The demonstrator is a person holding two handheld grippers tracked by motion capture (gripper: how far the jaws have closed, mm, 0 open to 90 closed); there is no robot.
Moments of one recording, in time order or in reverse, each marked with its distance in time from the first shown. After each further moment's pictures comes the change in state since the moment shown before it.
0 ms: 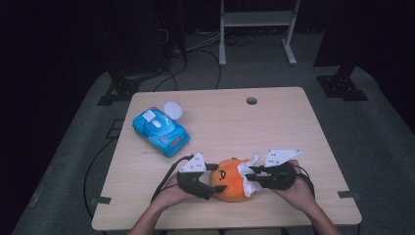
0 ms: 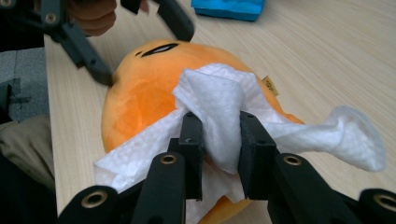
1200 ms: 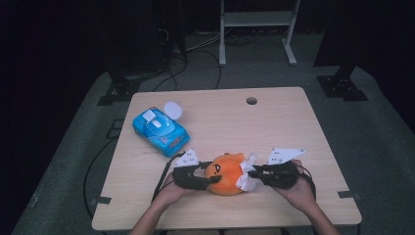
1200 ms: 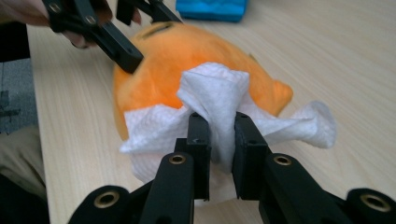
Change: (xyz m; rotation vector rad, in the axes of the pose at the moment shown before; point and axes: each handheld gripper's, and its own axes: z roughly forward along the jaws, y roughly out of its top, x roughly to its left) left arm 0.016 -0.017 -0.002 -0.044 0.042 -0.106; right arm 0.000 0.000 -0.006 -0.025 -0.044 0.045
